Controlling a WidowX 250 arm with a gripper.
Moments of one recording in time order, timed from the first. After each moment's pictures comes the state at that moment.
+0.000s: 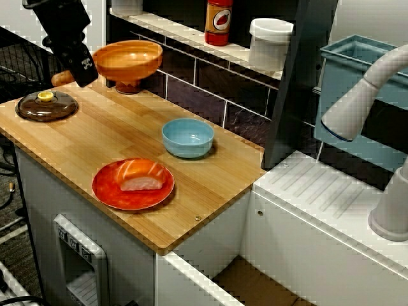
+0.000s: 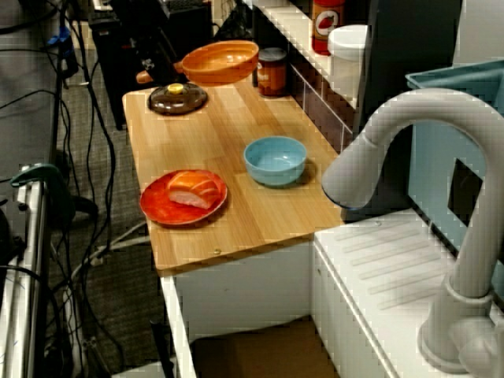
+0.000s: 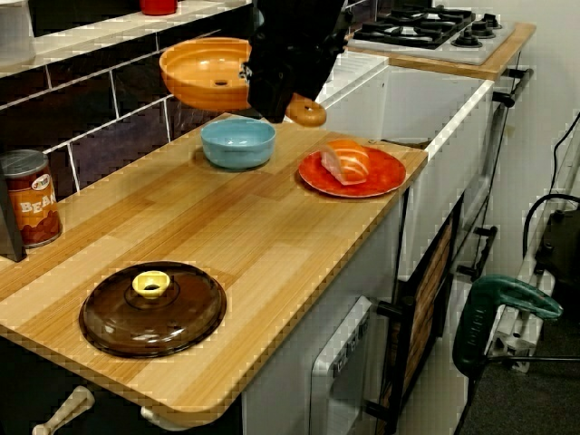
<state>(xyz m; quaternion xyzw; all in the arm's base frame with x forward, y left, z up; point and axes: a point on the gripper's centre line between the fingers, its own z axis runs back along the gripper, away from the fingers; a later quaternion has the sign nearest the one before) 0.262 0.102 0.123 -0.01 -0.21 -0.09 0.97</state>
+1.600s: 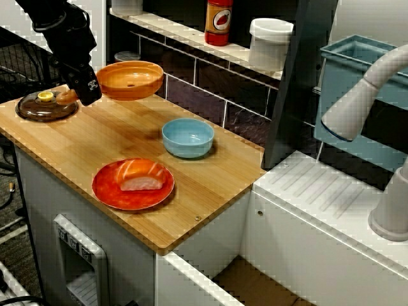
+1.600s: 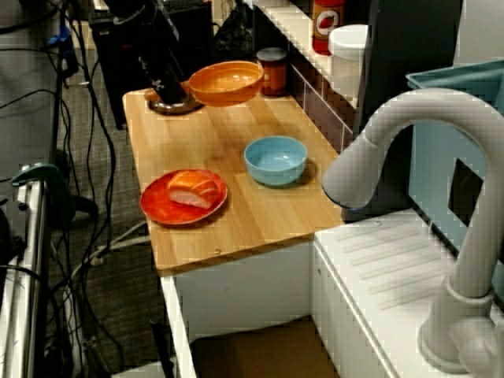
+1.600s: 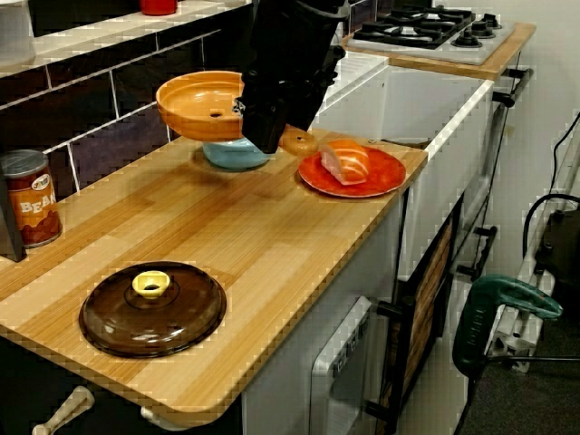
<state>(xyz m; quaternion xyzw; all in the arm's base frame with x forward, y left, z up) 0.267 0.103 0.099 0.00 -0.20 -0.08 0.98</state>
